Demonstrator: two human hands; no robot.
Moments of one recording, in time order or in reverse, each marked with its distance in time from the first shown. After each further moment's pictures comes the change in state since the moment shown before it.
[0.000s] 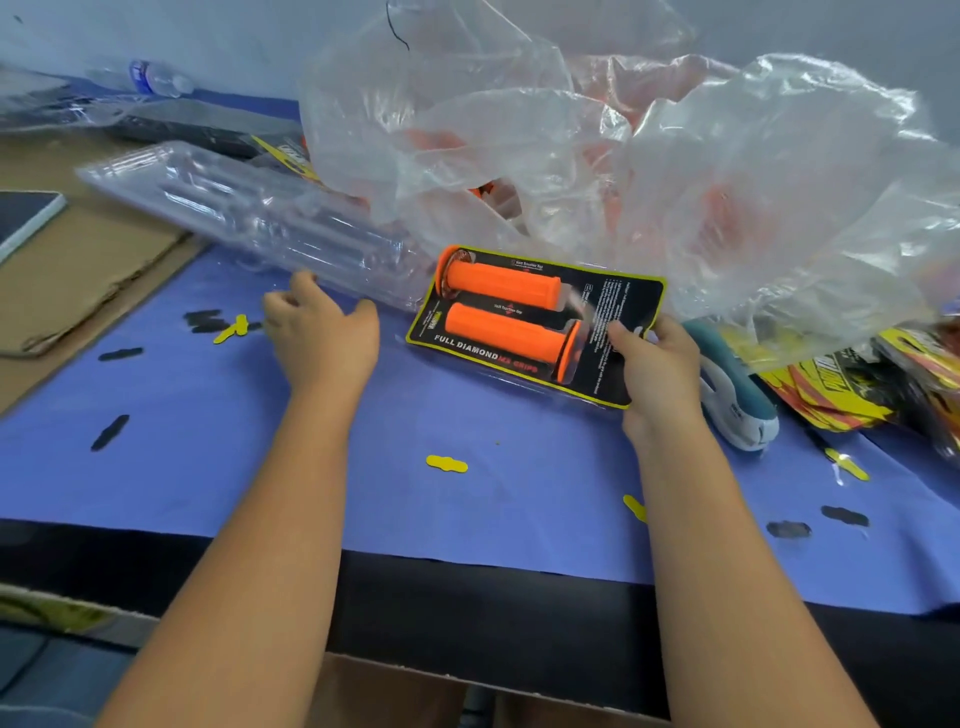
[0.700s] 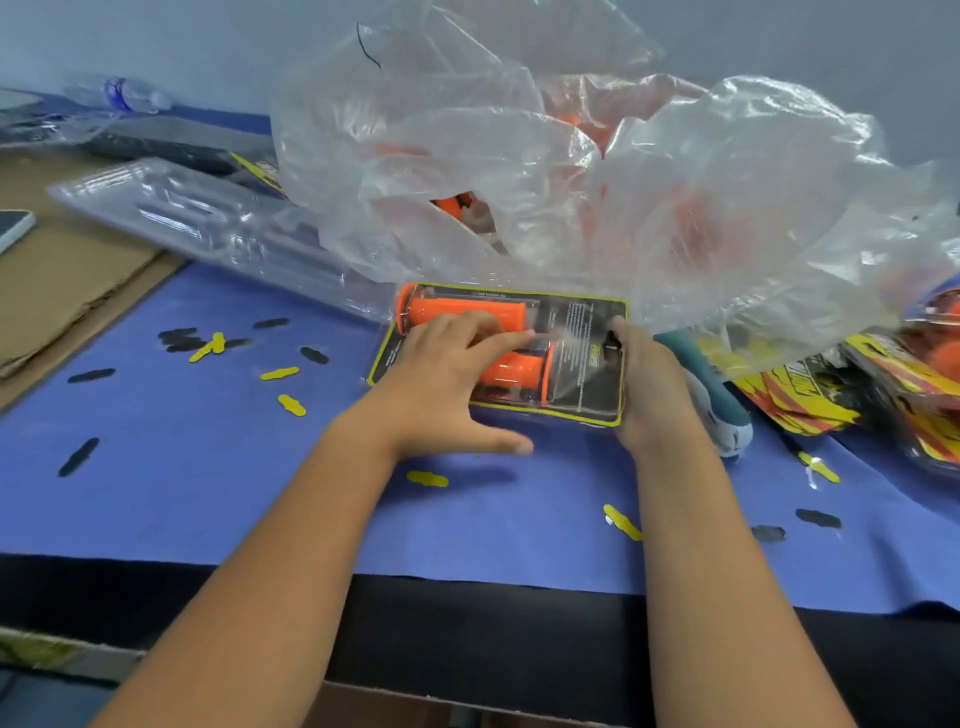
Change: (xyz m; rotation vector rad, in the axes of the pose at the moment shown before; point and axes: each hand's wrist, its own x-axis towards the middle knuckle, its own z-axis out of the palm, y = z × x) left_hand -0.053 0.034 0.012 0.247 -0.575 1.067; right_hand 0.006 -0.012 -0.010 0.152 -0.164 0.227
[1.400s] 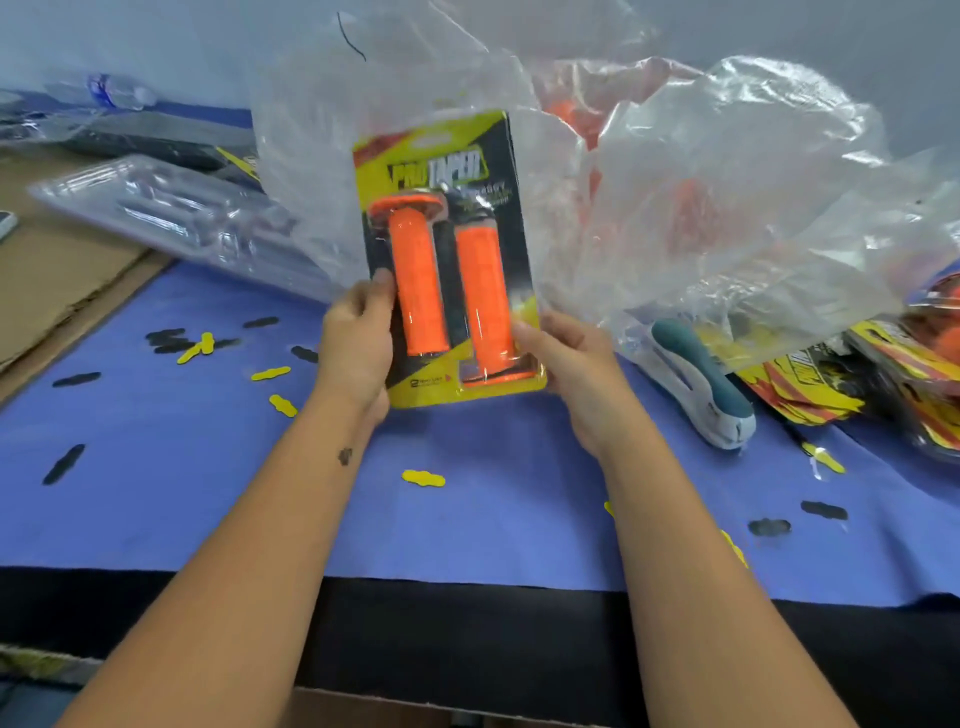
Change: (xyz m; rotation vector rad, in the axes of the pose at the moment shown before) left_hand 0.018 -0.023 -0.001 -1.250 0.717 -0.780; right_hand -0.016 0.016 0.031 -0.333 -0.317 -0.230
